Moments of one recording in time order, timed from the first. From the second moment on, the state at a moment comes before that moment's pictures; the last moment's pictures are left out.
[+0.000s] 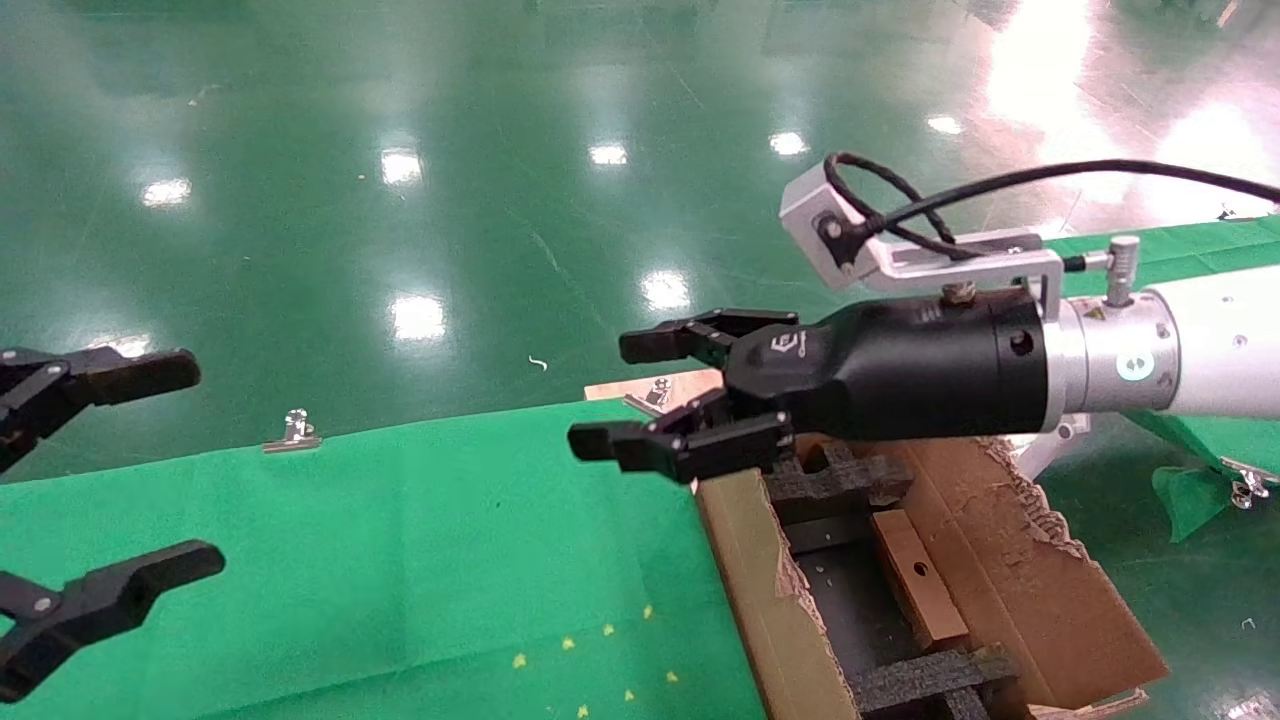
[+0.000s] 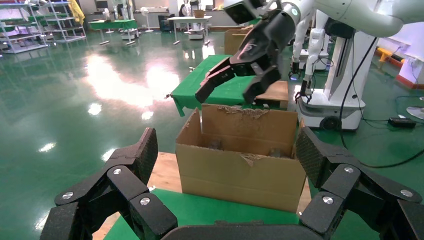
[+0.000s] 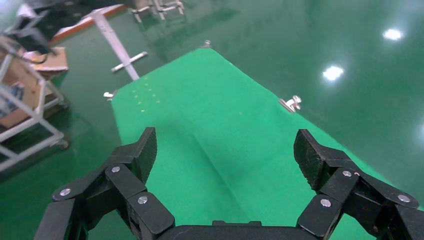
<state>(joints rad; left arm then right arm) -1.06 0.57 0.35 -1.22 0.64 1.43 -0.13 1.38 -0.56 -0.58 1.22 -0.92 -1.37 0.66</state>
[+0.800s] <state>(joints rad) -1.06 0.57 0.35 -1.22 0.64 1.43 -0.13 1.09 -0.61 -0.30 1.28 -0.74 -1.49 0.22</state>
